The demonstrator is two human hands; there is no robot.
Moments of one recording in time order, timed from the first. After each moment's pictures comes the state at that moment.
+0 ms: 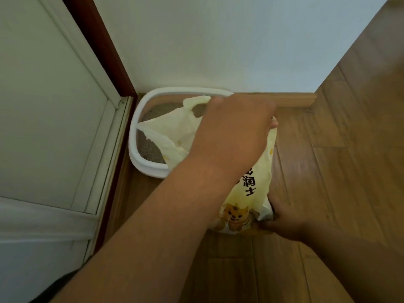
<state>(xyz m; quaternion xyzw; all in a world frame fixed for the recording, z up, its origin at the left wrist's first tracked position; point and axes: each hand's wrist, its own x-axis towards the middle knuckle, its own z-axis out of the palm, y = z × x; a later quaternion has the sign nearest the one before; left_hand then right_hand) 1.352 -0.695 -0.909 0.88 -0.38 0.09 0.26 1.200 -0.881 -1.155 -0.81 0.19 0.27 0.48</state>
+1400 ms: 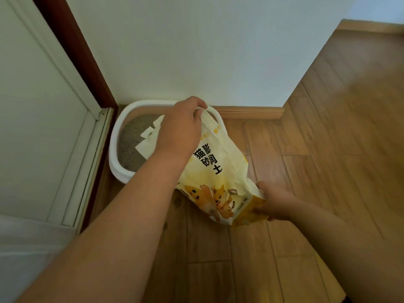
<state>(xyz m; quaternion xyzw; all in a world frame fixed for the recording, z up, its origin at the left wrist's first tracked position) 1.406 -0.690 -0.946 0.89 -0.19 0.02 0.42 1.232 -0.894 -1.048 -0.87 0.29 0.31 0.26</state>
